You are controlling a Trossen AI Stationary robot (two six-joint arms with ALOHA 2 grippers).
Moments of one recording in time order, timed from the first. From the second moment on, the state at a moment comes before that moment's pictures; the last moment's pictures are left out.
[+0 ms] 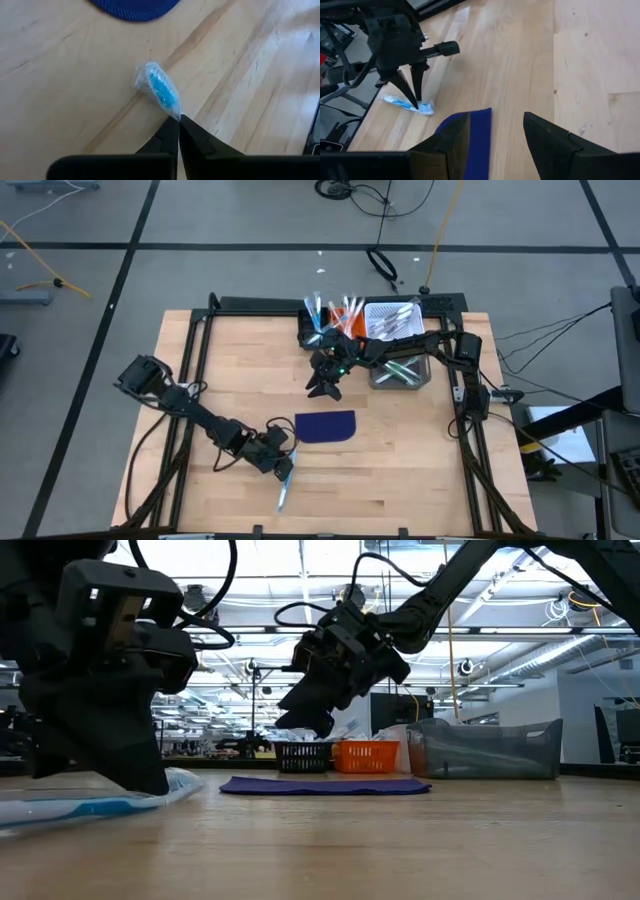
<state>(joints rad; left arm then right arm) -0.52 1.72 0.71 0.12 -0.20 -1.31 -0.31 2.02 1.22 0.16 -0.76 0.09</state>
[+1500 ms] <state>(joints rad) -0.21 1.26 0.71 -0.03 -0.71 -0.62 -0.25 2.02 1.22 0.44 -0.75 0.15</state>
